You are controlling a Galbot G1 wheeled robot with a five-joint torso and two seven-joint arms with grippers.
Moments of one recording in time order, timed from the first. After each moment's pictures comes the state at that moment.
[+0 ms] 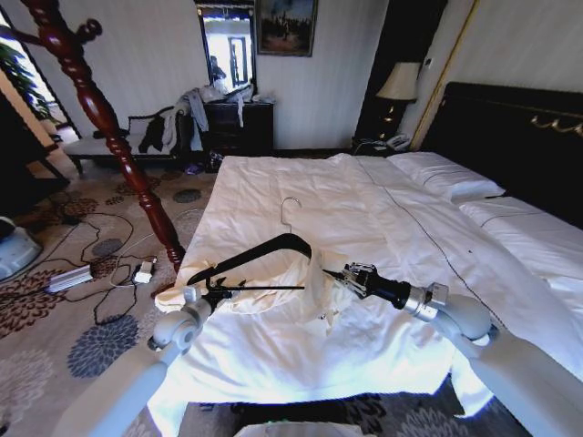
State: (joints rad) left arm 1.07 -0.85 -0.11 -1.83 -0.87 0.38 -0.19; right arm -1.28 0.62 0.52 1.99 0.61 0.24 -0.68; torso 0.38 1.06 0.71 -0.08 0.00
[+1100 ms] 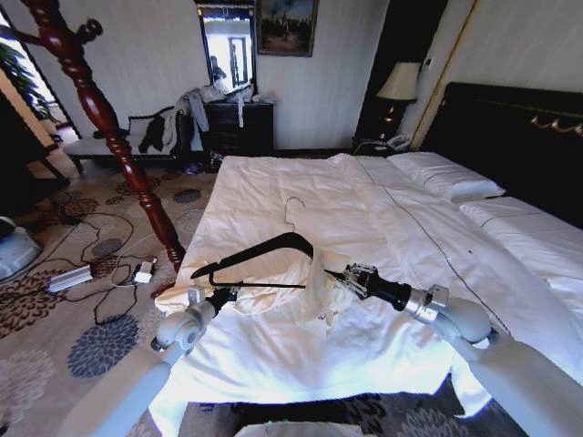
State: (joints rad) left arm 1.10 -0.86 -0.17 -1.88 -0.89 0.33 -0.10; right arm -1.31 0.64 0.51 1.98 0.66 0.23 -0.64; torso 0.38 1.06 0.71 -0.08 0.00
